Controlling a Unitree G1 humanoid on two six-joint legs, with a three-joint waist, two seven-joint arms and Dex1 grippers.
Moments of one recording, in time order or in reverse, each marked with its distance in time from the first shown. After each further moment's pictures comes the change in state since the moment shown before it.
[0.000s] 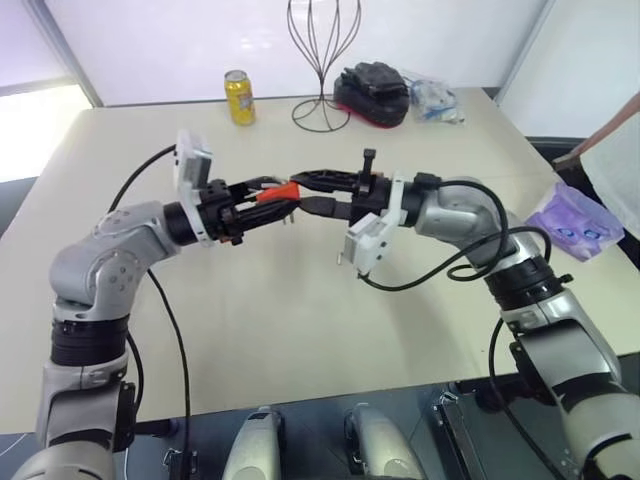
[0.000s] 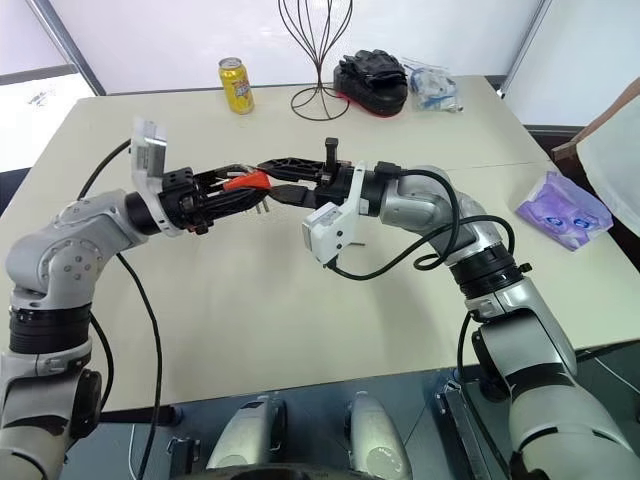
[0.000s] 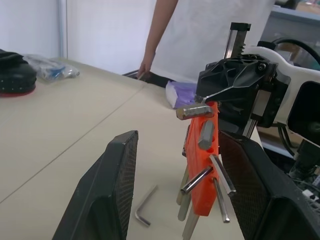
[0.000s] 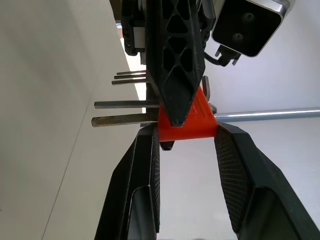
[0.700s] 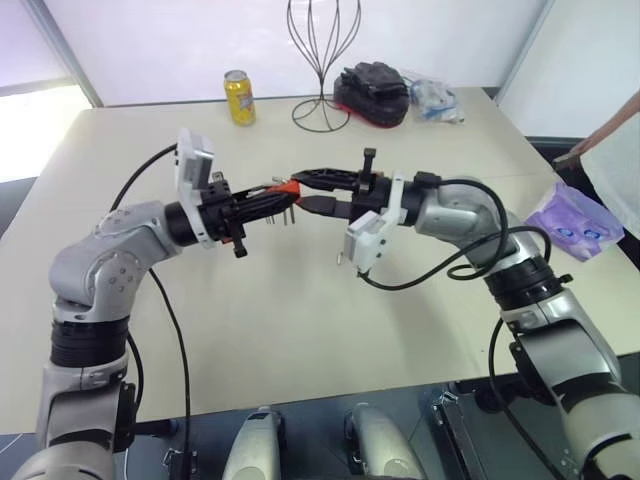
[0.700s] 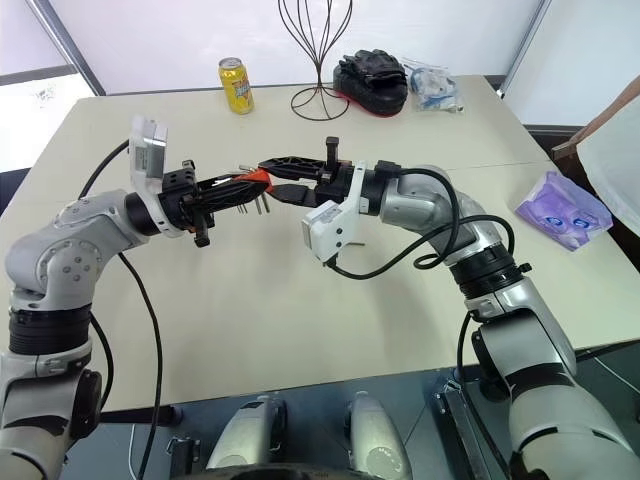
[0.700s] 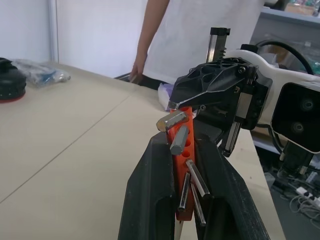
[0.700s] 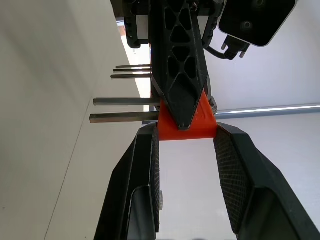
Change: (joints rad) left arm 0.002 0.000 -0.003 -0.020 -0.012 -0.001 -0.004; right arm 0.000 0.001 0.000 0.001 0.010 0.017 0.009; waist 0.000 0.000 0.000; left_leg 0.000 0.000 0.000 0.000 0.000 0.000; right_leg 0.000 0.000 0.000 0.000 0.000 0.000
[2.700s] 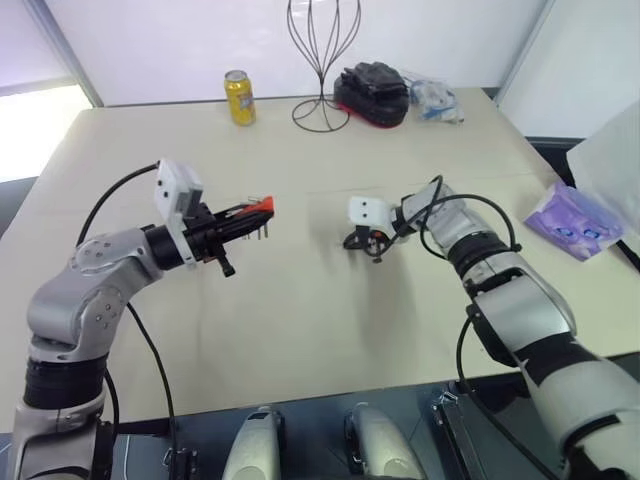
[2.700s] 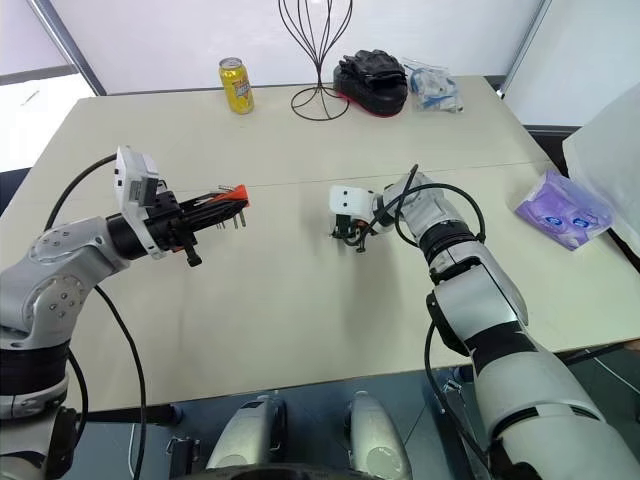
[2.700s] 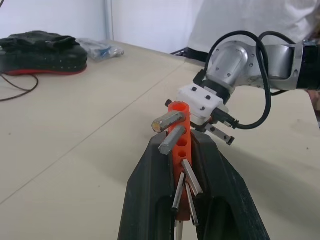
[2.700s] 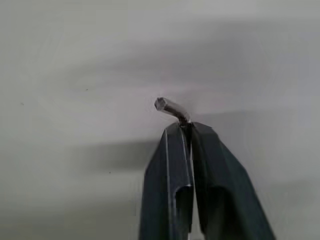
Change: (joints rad) left arm 0.192 0.068 0.035 -0.141 0.090 -0.080 0.117; right arm -0.265 0.194 0.063 0.921 0.137 0.641 0.598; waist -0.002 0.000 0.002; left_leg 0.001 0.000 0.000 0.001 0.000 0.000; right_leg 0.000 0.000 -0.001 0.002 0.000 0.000
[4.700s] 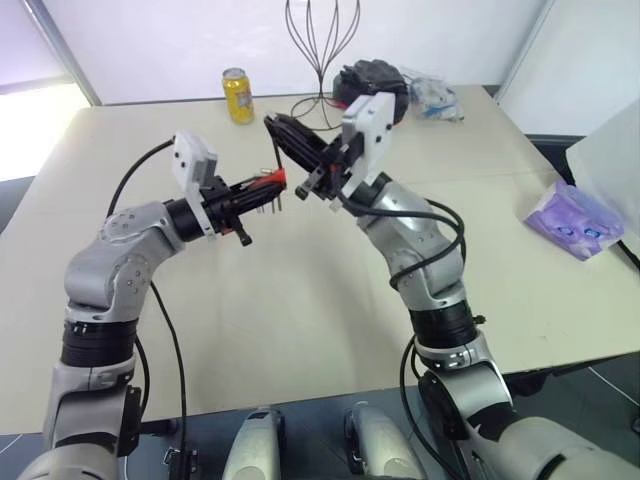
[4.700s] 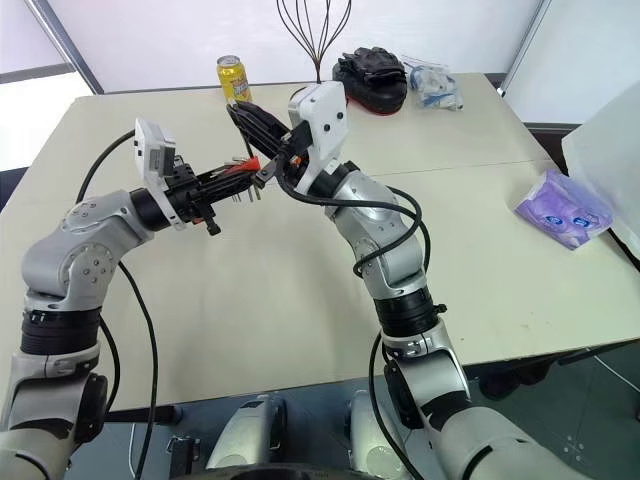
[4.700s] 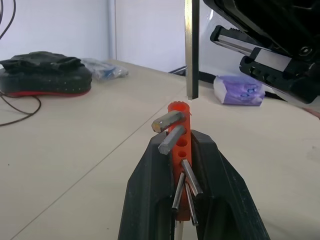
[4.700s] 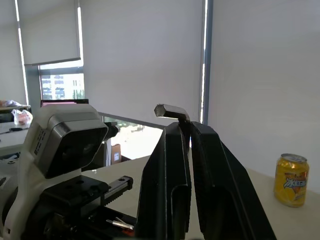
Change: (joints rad) left arm -0.177 -0.094 -0.061 0.189 0.068 -0.062 -0.012; right arm 0.392 0.337 -0.300 -1.210 0.586 0.421 -0.666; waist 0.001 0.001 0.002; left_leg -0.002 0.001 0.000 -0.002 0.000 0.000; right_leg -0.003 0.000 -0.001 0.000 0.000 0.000
